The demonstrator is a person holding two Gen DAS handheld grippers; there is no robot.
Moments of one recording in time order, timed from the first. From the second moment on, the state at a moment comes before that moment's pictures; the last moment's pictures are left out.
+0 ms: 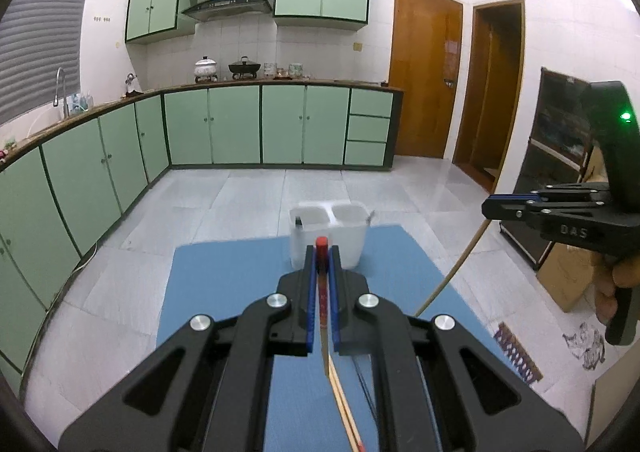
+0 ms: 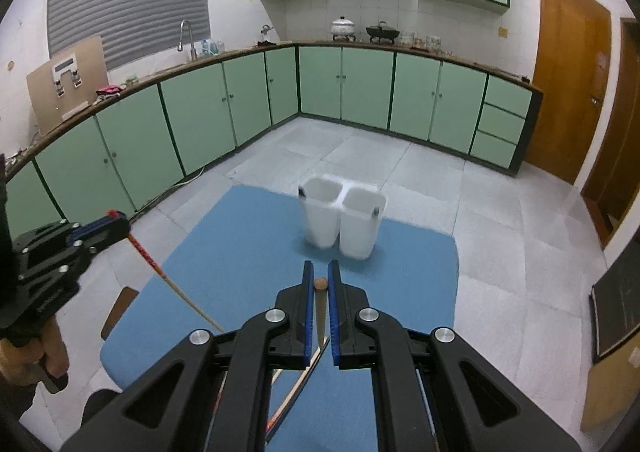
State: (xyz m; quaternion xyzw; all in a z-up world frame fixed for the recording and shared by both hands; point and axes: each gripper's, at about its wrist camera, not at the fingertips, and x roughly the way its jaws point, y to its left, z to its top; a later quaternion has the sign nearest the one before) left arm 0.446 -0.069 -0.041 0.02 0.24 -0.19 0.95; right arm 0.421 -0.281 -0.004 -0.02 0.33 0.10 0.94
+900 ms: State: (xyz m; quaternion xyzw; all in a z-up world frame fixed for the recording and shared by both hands) left arm 0.662 -0.157 -0.023 0.01 0.20 -0.15 0.97; right arm 0.636 -0.313 -0.001 0.01 0.29 0.05 0.96
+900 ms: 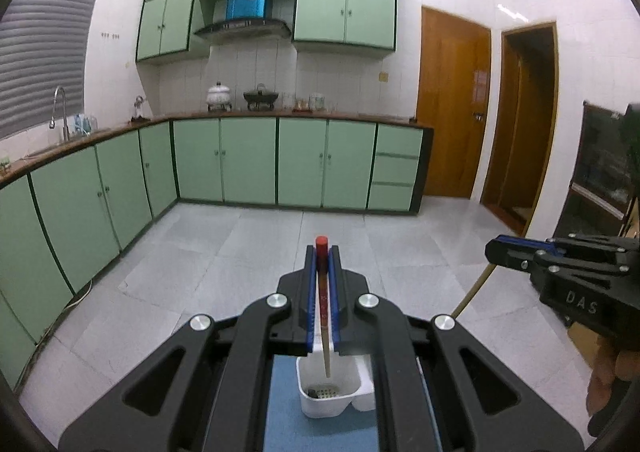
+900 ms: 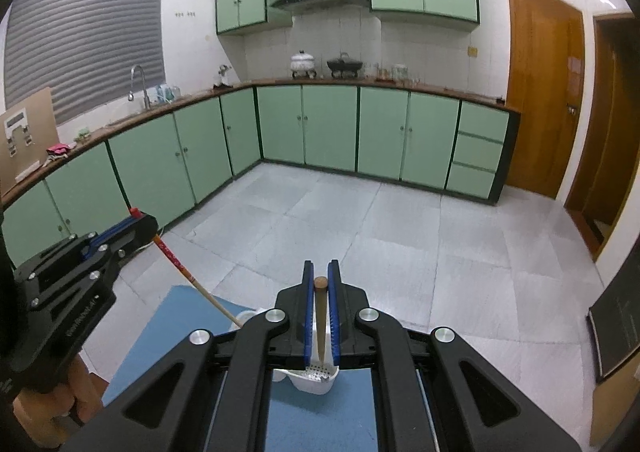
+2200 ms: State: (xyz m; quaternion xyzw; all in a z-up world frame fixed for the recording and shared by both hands) left arm 0.320 -0.029 -0.162 0.02 0.27 -0.11 0.96; right arm 0.259 -0.278 -0.177 0.00 0.28 0.03 0.96
